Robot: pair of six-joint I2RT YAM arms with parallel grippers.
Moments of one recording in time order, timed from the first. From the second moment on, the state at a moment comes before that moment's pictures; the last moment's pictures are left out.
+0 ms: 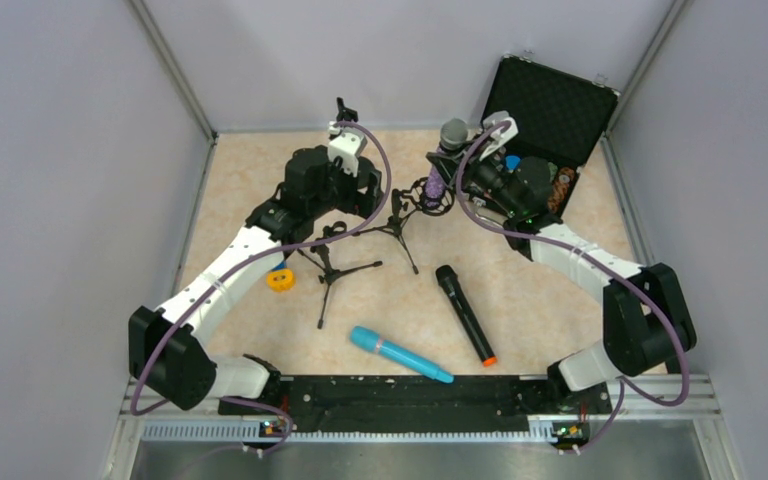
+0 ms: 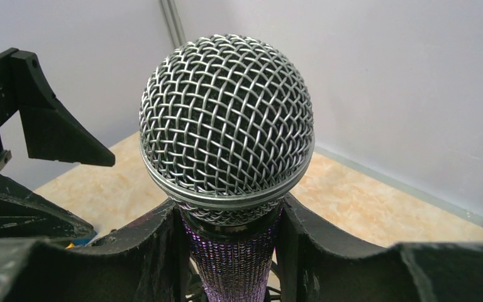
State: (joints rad) left arm -0.49 1.33 1.17 -0.21 0.09 -0.02; right arm 0.40 1.47 0.92 0.77 -0.38 0.21
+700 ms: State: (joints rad) left arm -0.50 1.33 1.17 -0.21 0.10 -0.02; right arm 0.42 1.52 0.89 0.79 -0.35 0.18
